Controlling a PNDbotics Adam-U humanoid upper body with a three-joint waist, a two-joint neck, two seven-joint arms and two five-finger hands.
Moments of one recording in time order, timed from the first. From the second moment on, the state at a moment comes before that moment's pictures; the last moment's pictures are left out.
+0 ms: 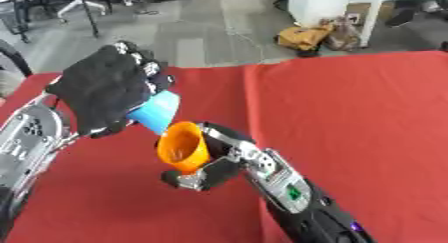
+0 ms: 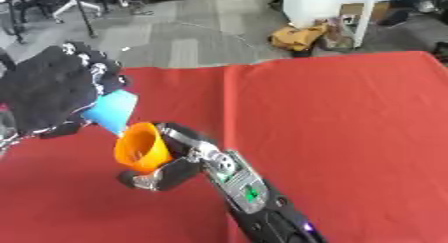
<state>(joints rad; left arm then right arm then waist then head) -0.78 0.45 -0.38 -1.74 -1.53 -0.33 -0.11 -0.72 -0.04 0.38 -1.24 -0.08 -0.22 0.48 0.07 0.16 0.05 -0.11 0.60</state>
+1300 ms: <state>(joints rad) -0.78 0.45 -0.38 -1.74 -1.53 -0.33 -0.11 -0.72 -0.04 0.38 -1.24 -0.08 -0.22 0.48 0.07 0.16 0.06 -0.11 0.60</state>
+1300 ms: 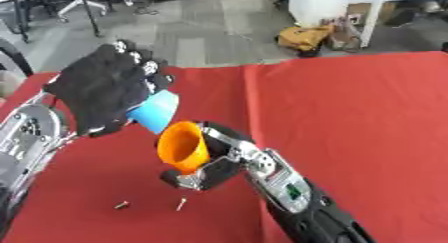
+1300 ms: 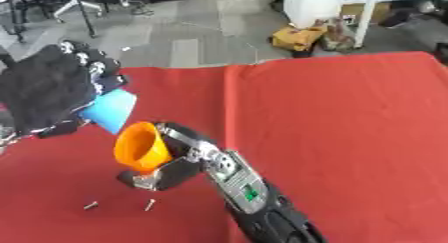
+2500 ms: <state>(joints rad) -0.73 0.42 -0.29 -1.53 -1.31 -0.20 -0.06 -0.72 -0.05 0.33 -1.22 -0.02 -0.23 0.40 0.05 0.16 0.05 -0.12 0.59</state>
